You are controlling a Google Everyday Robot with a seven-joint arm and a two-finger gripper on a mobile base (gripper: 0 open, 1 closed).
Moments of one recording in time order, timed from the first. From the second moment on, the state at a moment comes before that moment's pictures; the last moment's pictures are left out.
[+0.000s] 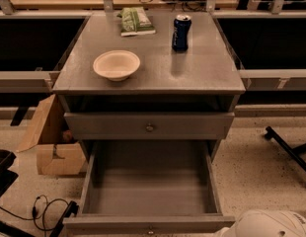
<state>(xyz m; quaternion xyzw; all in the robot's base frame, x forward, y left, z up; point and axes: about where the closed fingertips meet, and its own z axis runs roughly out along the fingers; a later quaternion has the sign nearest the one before) 0.245 -0.134 0.566 -0.52 0.84 0.14 0.09</state>
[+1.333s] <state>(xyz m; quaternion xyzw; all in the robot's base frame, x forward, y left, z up) 0.363 -0.071 0.406 -0.52 0.82 0.20 0.13</state>
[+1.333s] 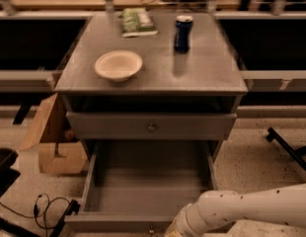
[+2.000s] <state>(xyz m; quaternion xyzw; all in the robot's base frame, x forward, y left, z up) 0.360 -0.069 0.406 -0.52 0.82 0.21 0.14</state>
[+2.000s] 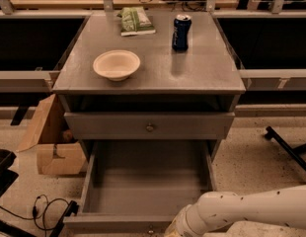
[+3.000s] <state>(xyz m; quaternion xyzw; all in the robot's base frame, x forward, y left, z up) 0.364 -0.061 0.407 -0.51 0.82 0.21 0.16</state>
